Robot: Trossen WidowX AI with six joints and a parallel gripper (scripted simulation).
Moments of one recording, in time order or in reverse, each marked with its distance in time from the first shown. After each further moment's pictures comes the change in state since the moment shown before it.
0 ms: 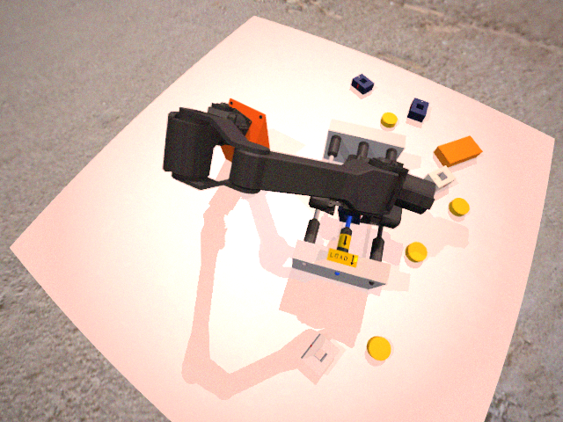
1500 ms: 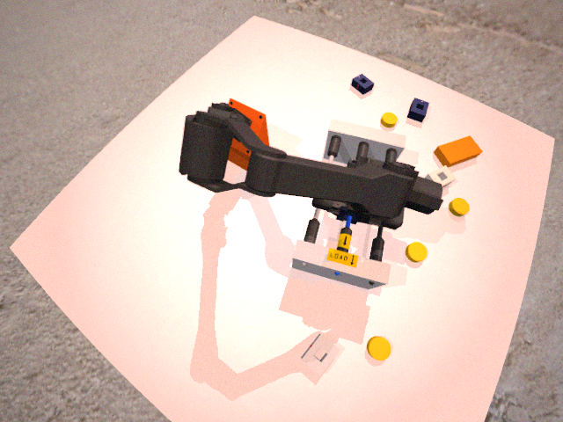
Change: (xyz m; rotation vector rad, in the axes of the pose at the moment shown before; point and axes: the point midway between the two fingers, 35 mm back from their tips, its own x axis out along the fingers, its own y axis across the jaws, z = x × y) arm 0.000 -0.003 0.000 -0.008 -0.002 0.072
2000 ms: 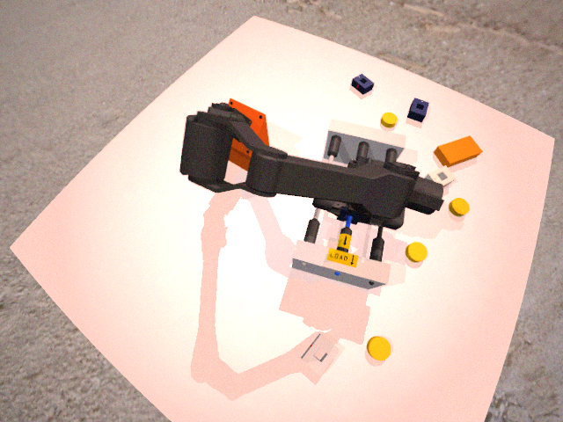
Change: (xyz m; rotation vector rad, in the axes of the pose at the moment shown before) arm 0.000 -0.001 0.000 0.001 0.000 0.000
